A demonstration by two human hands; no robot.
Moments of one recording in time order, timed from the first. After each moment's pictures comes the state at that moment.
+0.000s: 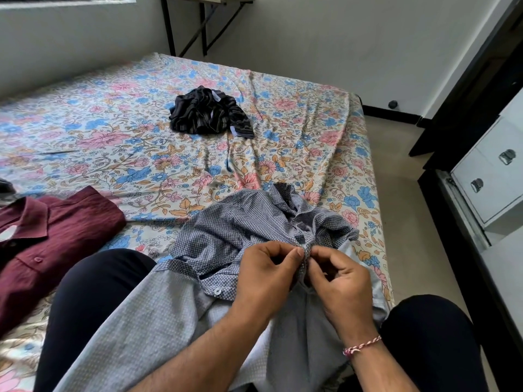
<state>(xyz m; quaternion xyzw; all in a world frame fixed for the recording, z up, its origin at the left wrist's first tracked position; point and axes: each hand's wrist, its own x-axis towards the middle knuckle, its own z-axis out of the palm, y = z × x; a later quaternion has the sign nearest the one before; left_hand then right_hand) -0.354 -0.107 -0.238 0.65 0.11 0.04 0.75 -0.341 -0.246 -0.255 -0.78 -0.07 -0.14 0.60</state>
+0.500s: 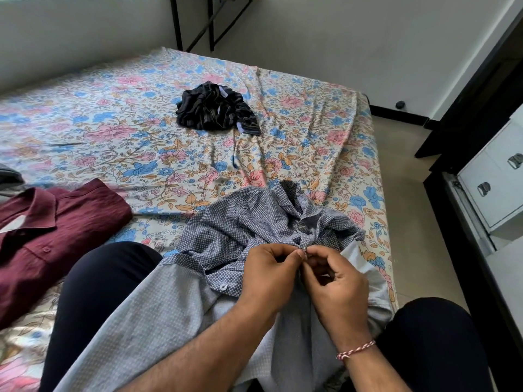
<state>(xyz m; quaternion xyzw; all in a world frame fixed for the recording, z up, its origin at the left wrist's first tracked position) -0.351 -0.108 -0.247 0.65 0.15 0.03 0.74 -0.346 -0.234 -0.262 -0.82 -0.12 -0.19 0.52</state>
